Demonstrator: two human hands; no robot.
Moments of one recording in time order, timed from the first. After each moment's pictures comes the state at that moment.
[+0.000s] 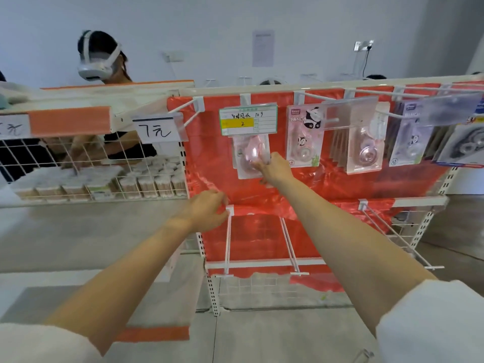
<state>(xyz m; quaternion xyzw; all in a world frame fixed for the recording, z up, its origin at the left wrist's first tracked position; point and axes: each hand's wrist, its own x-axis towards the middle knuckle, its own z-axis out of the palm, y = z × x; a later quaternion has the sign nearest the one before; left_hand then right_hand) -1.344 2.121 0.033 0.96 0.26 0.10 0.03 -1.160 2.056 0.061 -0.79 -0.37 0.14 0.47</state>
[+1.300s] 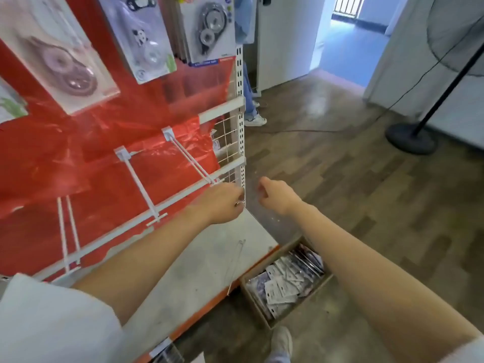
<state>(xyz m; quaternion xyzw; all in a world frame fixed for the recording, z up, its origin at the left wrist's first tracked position) -1.018 1.800 -0.109 0.99 -0.09 -0.07 0.05 -0.964 1.643 -0.124 -0.94 -0.21 0.17 0.21</state>
